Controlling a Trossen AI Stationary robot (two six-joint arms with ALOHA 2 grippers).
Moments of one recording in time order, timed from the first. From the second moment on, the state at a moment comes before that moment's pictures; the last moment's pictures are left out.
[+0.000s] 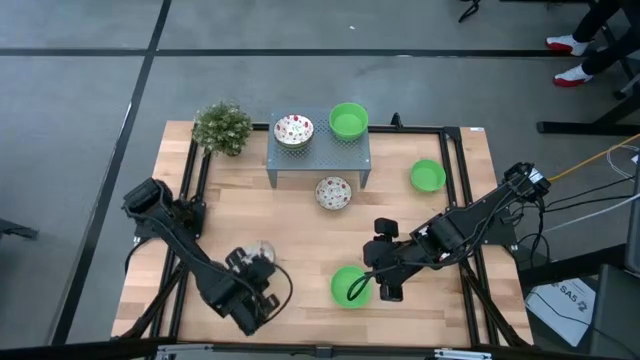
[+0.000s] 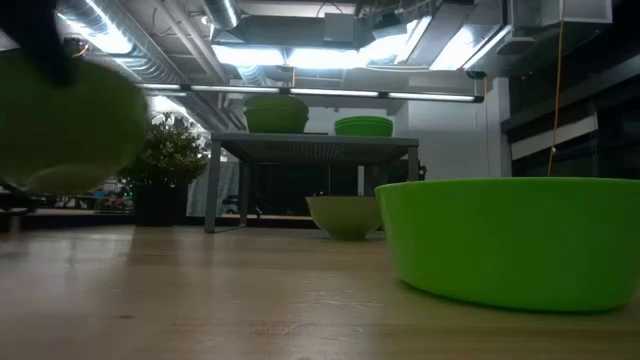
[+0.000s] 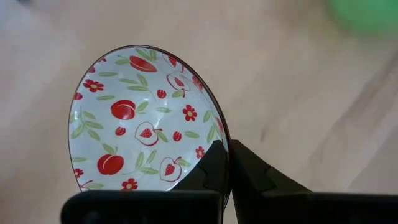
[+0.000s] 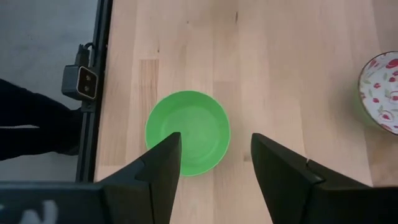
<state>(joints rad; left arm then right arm) -0.77 1.78 1.41 -1.13 -0.50 -1.48 0.56 1.51 1.50 -0.95 0.28 0.49</state>
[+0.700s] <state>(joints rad) -0.50 1.41 1.41 -0.96 -0.93 -0.99 0.53 1.51 1.50 -0.97 0.32 0.41</state>
